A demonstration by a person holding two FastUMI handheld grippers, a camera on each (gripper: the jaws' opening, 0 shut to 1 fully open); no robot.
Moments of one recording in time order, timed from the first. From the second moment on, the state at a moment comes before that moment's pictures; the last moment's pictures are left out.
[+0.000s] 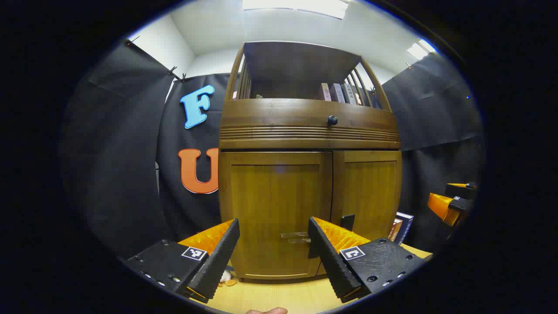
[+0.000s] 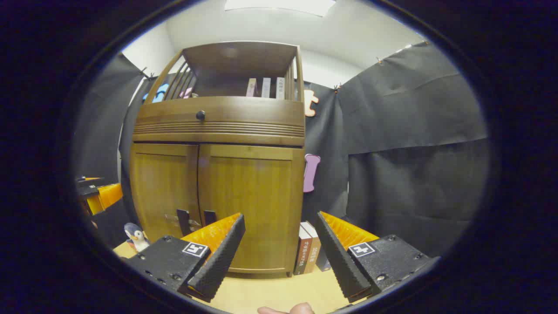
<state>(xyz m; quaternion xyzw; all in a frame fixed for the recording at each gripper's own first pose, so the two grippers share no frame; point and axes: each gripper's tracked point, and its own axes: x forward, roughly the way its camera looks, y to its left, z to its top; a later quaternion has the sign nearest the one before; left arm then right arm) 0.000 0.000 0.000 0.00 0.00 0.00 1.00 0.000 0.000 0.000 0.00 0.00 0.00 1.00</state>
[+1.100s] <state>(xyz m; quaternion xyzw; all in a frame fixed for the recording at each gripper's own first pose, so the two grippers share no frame) -0.008 -0.027 -0.019 0.00 0.03 0.04 1.00 0.056 0.034 -0.038 0.01 0.05 0.10 0.99</state>
